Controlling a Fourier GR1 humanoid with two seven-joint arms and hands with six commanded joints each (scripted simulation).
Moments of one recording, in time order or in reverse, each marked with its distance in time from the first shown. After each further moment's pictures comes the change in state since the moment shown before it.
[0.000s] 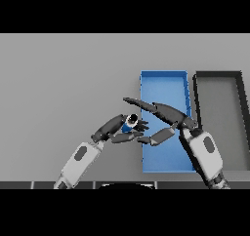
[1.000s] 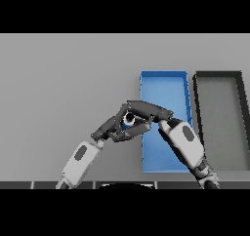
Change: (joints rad) left arm 0.014 -0.042 0.050 0.002 0.012 -0.058 0.081; right arm -0.185 0.127 0.092 0.156 0.007 0.040 0.042
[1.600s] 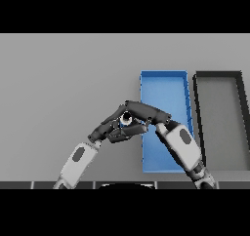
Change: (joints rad) left arm 0.016 0.031 0.001 -0.023 -0.087 0.017 -0.078; right arm 0.019 0.055 -0.007 -0.030 0.077 -0.031 -0.013
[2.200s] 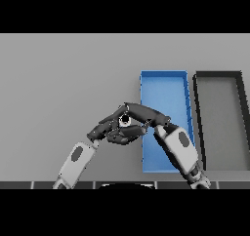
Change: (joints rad) left arm 0.004 0.006 0.021 0.003 0.002 -0.060 0.140; right arm 0.031 0.059 -0.019 -0.034 0.014 -0.002 0.033
